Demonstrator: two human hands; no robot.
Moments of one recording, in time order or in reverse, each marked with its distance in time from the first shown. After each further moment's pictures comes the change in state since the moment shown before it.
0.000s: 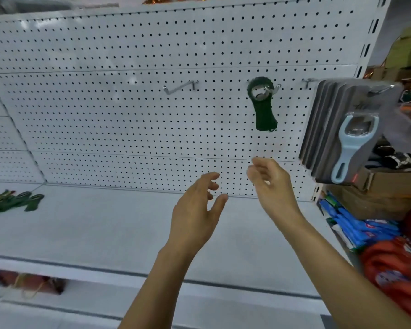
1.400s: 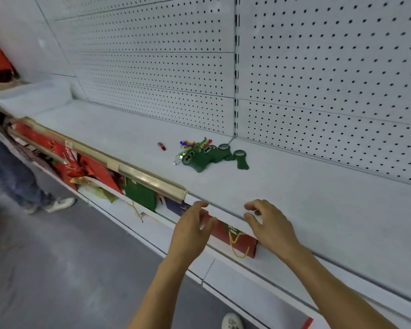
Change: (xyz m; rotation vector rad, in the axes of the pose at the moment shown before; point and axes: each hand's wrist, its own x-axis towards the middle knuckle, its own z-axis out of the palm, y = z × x) left_hand -0.124 -0.519 -0.408 0.186 -0.008 -0.616; right_hand -0.150 -0.041 0.646 -0.454 -0.713 -0.098
